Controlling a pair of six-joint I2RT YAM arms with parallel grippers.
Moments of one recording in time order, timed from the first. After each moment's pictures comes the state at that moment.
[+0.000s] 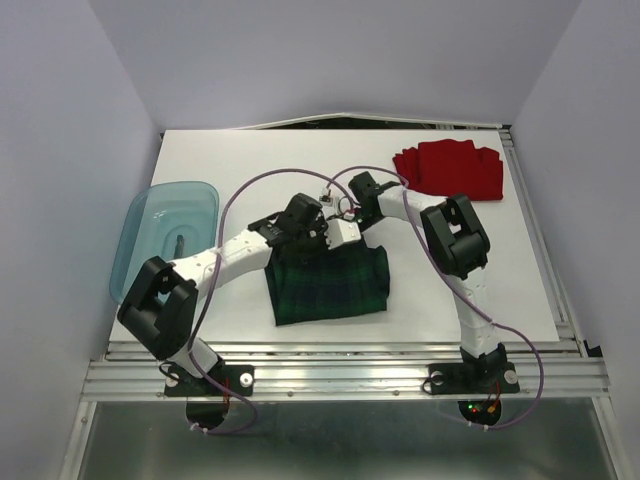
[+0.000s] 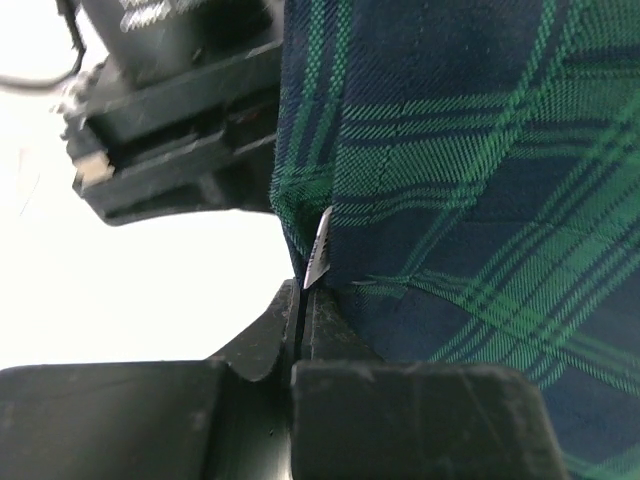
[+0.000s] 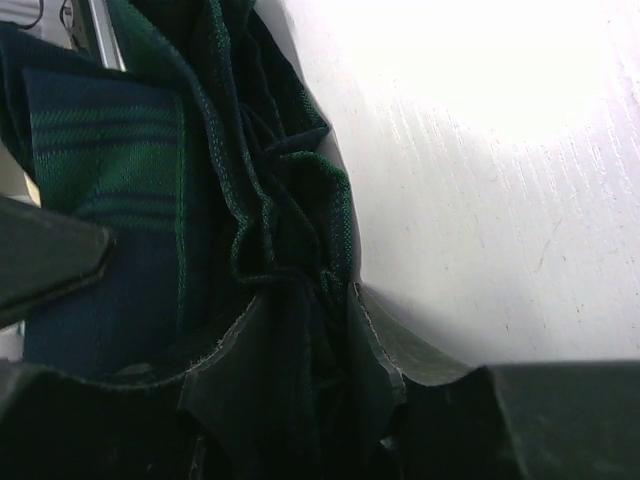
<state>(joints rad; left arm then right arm) -0.70 1.55 1.06 -0.38 0.17 0.66 0.50 2.28 1.63 -0.67 -1.02 -0.23</state>
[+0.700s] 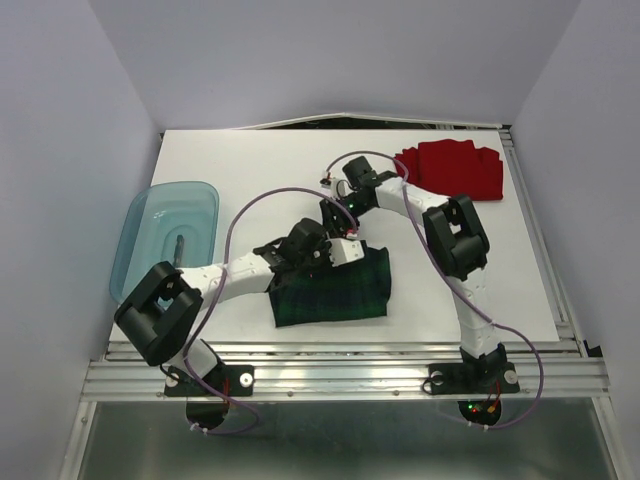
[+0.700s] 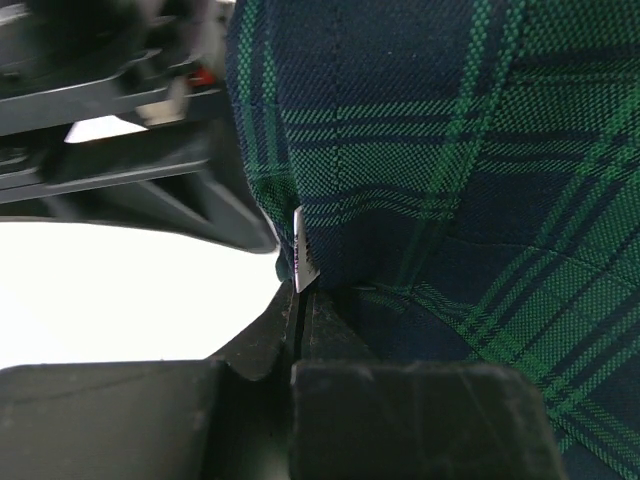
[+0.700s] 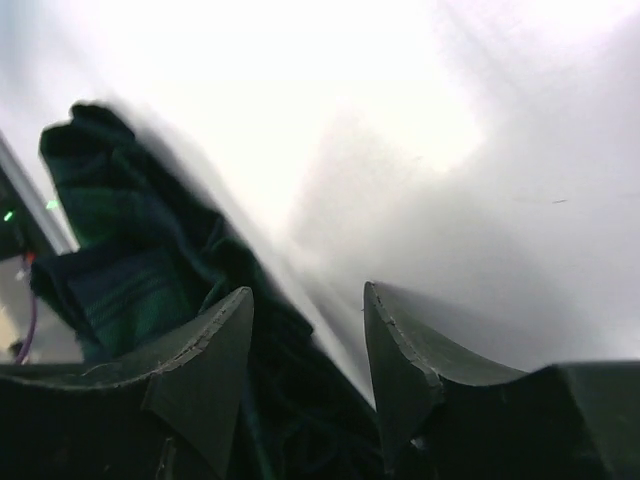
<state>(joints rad) -0.80 1.50 0.80 -0.03 0.02 0.61 0.51 2.27 1.73 -0.63 -0.68 0.07</state>
